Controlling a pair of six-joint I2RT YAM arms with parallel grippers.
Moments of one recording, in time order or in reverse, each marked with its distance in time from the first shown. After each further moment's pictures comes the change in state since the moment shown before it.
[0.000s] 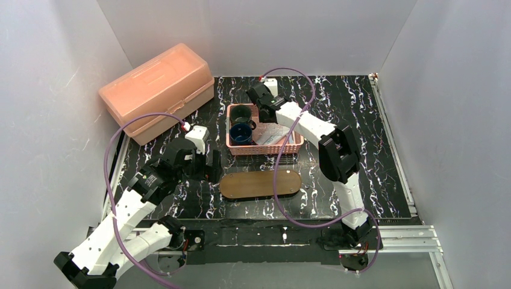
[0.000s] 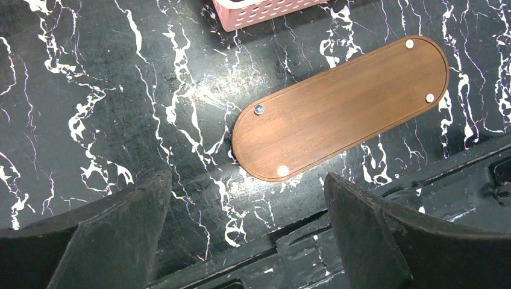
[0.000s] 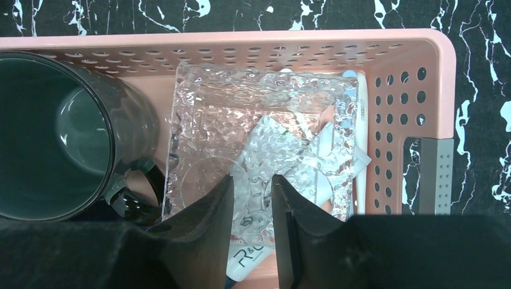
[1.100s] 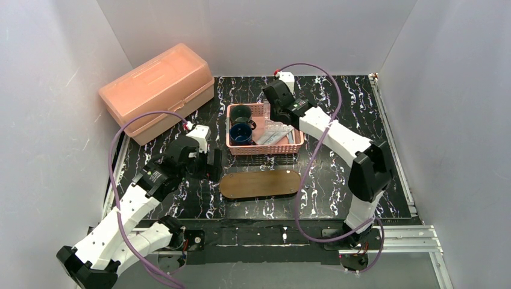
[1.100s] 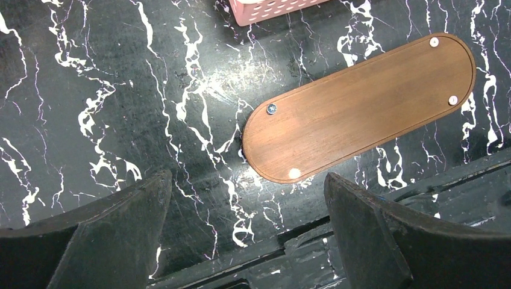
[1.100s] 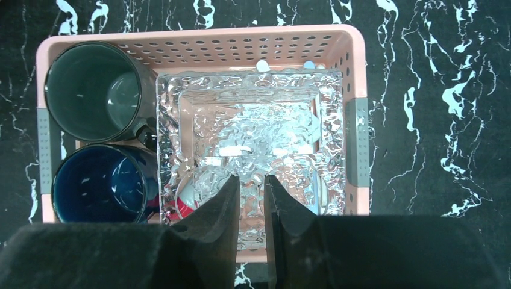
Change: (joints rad) left arm 0.000 0.041 0.000 0.000 -0.034 0.004; right arm -0.001 -0.322 -0.242 0.065 -0.029 -0.009
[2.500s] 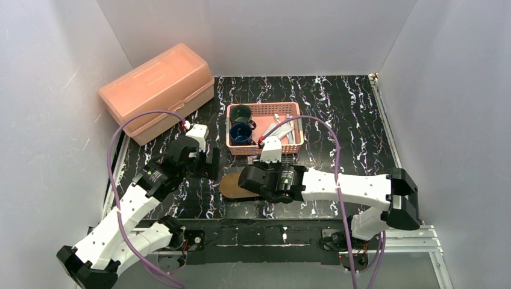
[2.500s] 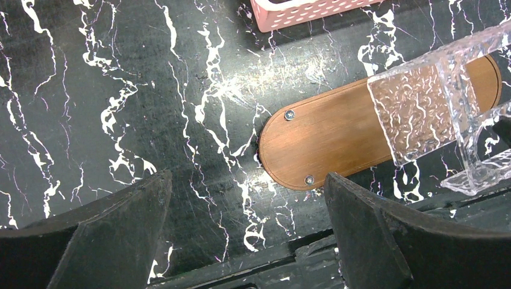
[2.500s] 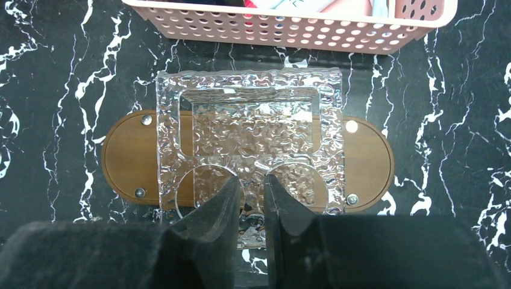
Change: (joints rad) left arm 0.000 0.004 0.000 -0.001 -0.068 0.000; right arm 0.649 -0.344 -0.410 -0.189 0.360 0.496
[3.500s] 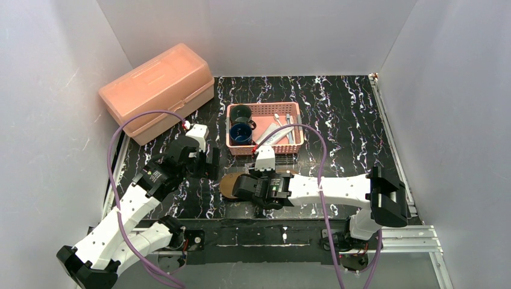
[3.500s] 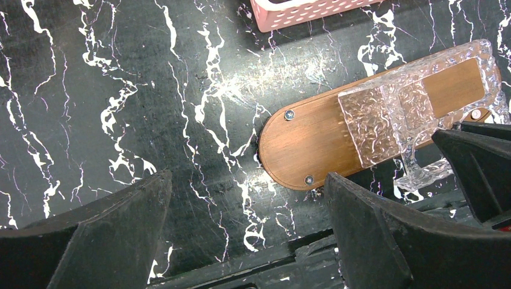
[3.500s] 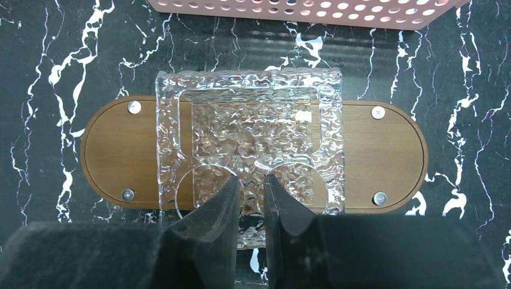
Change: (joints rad) left arm 0.000 0.000 0.000 0.000 0.001 0.000; right arm 0.040 0.097 -0.066 0.076 0.024 0.084
